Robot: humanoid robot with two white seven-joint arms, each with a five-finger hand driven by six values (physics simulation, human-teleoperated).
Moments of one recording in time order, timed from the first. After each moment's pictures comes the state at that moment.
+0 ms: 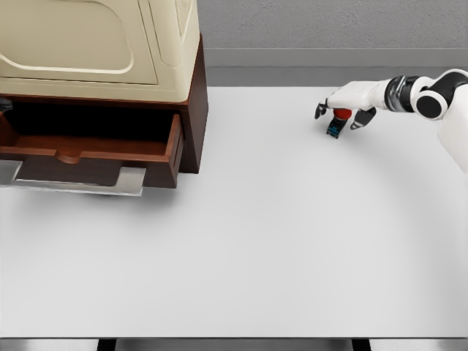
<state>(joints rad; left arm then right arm) -0.89 1.64 -1.02 -1.70 0.81 -0.47 -0.61 -1.03 -0.42 0.68 -0.71 0.80 -0.61 0.61</state>
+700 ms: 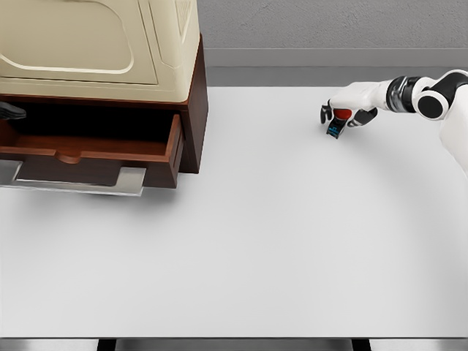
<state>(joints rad) -0.89 1.63 -1.02 -1.74 0.80 -0.48 -0.61 -1.04 -0.42 0.68 -0.69 0.80 -0.61 0.61</state>
